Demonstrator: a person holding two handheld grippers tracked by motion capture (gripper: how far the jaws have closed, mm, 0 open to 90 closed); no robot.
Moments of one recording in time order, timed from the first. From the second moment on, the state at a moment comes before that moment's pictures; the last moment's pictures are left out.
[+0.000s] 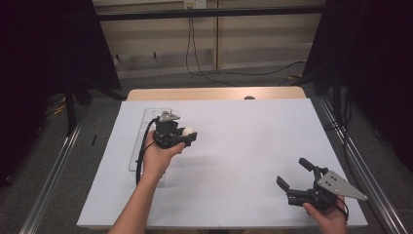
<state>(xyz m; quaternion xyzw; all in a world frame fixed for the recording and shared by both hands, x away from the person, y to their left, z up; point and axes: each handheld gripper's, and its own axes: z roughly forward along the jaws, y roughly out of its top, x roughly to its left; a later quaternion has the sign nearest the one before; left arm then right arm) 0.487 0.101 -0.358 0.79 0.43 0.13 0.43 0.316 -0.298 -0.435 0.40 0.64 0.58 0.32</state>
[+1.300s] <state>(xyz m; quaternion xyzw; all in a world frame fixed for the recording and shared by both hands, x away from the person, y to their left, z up) 0.487 0.116 -0.348 0.80 0.42 0.13 0.42 0.315 -0.299 -0.434 0.39 0.64 0.58 0.32</state>
